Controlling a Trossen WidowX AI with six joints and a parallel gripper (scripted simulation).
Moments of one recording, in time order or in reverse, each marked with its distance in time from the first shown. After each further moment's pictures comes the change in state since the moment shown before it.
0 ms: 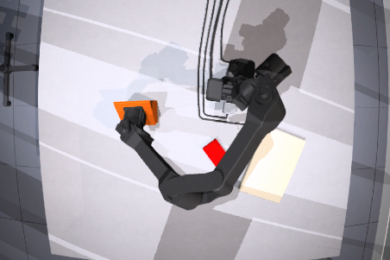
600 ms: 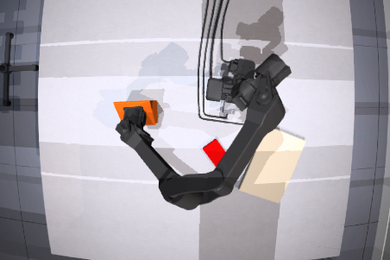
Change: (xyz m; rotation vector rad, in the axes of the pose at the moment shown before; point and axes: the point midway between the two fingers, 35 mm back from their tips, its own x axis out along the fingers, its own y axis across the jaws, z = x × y) arm 0.002 0.000 0.000 0.005 0.000 0.000
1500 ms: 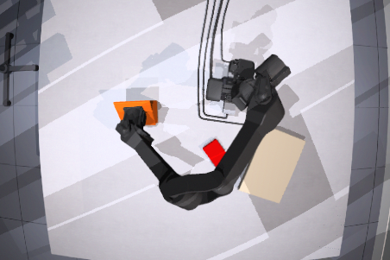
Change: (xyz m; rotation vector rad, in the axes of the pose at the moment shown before) arm 0.003 0.000 0.000 0.007 0.000 0.000
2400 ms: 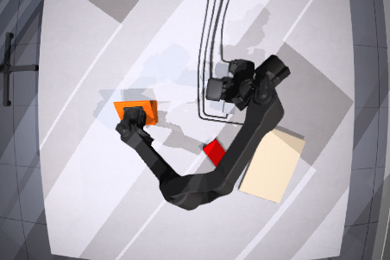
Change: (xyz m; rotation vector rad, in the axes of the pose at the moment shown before) arm 0.003 0.000 0.000 0.006 0.000 0.000
